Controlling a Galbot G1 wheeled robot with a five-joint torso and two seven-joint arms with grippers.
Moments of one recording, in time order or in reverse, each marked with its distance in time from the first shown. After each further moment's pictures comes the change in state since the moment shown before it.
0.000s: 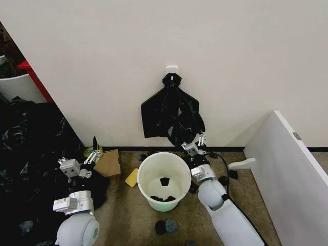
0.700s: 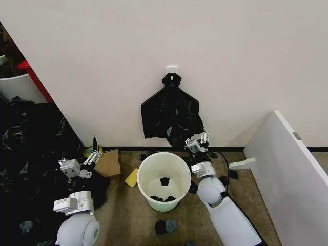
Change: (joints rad) left arm -0.004 -0.001 0.005 0.011 0.003 -0.001 -0.001; right arm -0.008 0.018 0.016 0.020 -0.023 -0.015 0.080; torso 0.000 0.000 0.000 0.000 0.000
